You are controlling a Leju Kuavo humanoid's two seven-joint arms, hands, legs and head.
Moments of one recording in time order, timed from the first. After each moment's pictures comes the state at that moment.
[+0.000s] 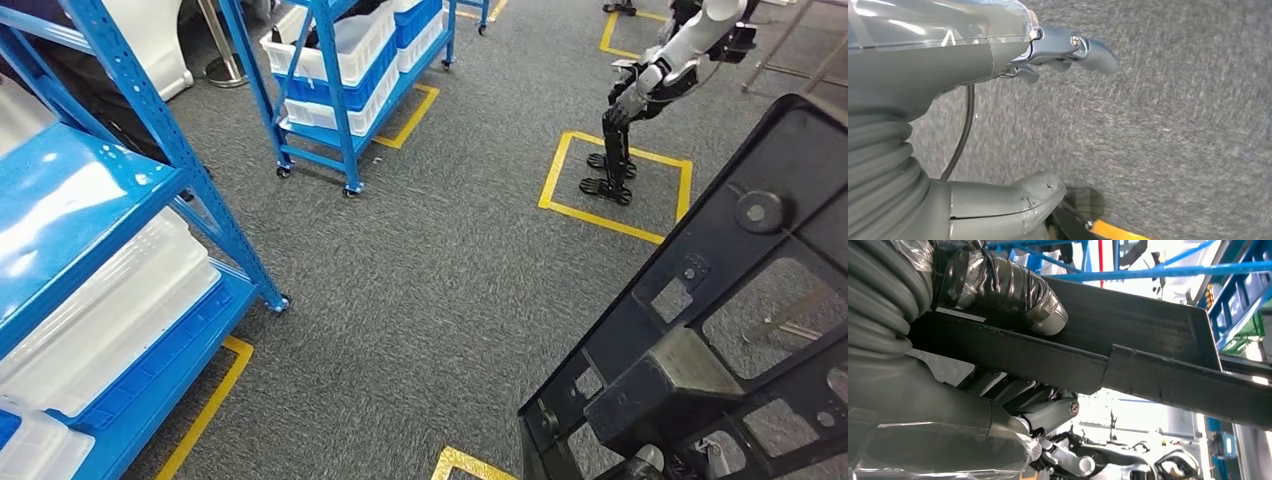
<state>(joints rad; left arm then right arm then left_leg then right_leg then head) -0.06 -0.02 -1.47 -0.03 1.49 0.29 -0.48 0.62 0.34 0.02 -2.20 0.15 -0.06 -0.62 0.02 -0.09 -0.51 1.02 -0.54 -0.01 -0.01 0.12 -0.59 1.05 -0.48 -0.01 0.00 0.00</state>
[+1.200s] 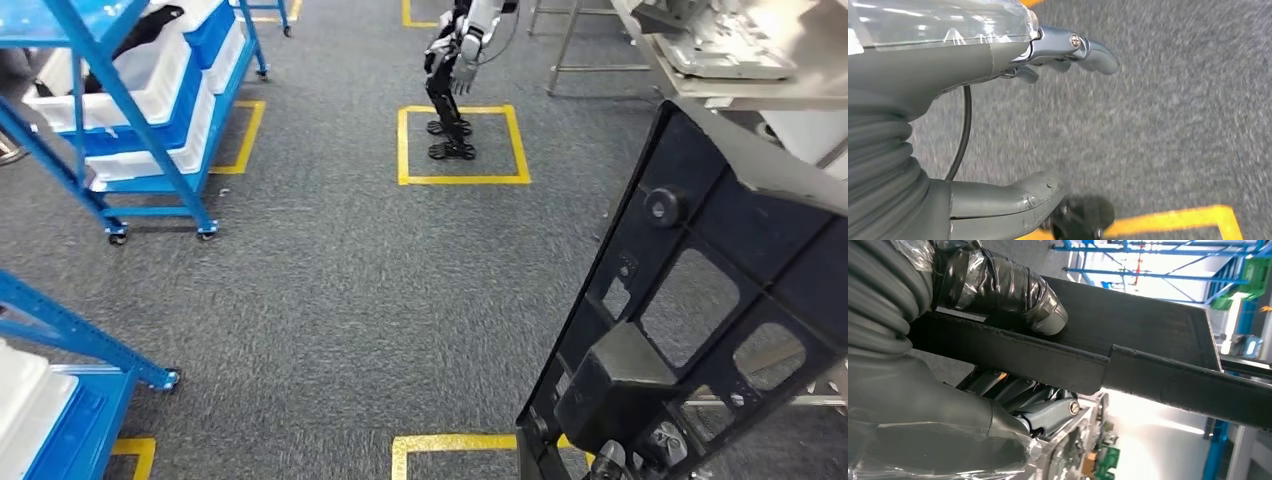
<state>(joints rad) -0.06 -0.01 -1.51 -0.03 1.47 0.30 -0.48 0.62 0.25 0.15 -2.20 0.29 -0.23 -0.56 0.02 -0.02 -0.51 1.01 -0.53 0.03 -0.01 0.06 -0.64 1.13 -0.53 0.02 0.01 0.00</state>
